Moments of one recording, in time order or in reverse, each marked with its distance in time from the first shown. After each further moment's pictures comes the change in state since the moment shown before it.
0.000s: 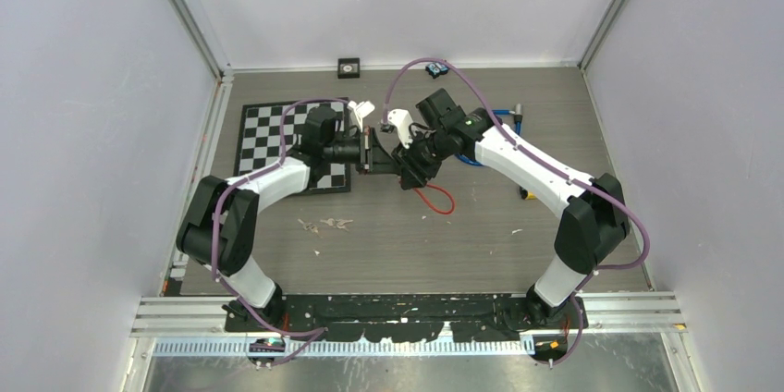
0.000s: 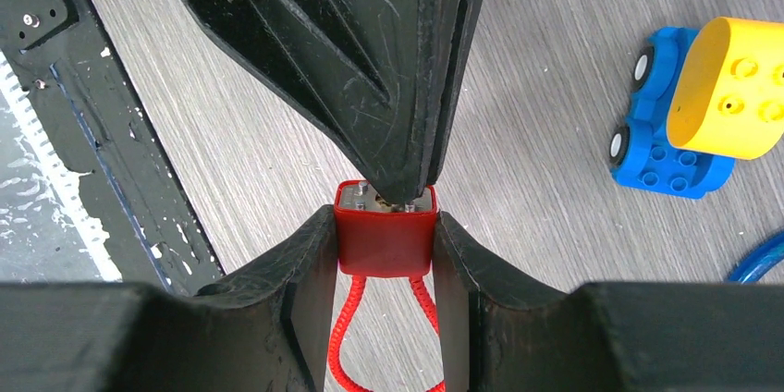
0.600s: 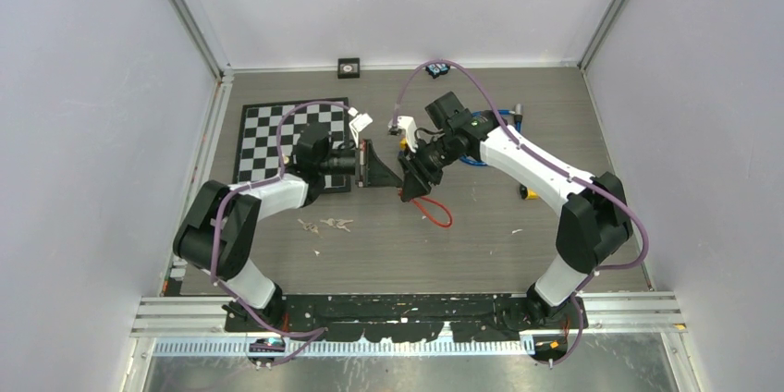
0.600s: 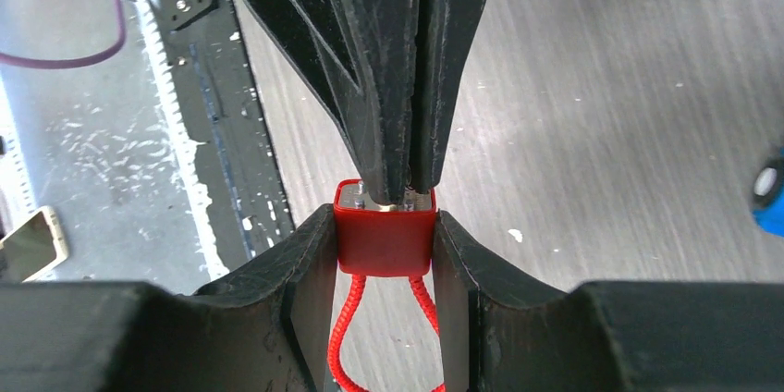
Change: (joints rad) left arm -0.009 -0.026 -0.164 0.360 0.119 0.041; right arm -0.063 -0.005 -0.066 0.004 -0.264 -0.001
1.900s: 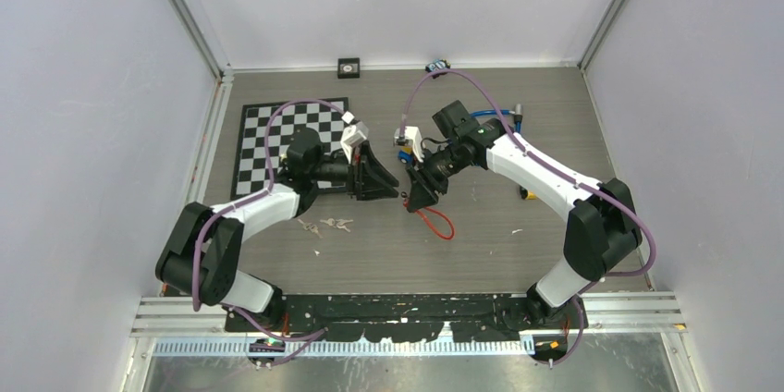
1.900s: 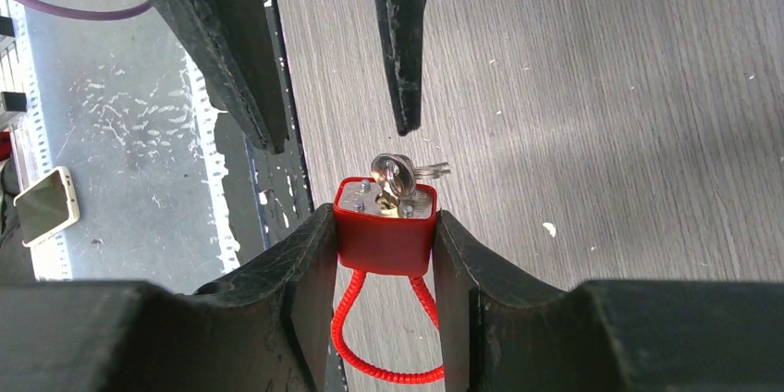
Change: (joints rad) left arm -0.011 -0.156 -0.084 0.063 0.089 0.328; right arm -0.011 -0.059 -0.105 -0.004 -0.108 -0.079
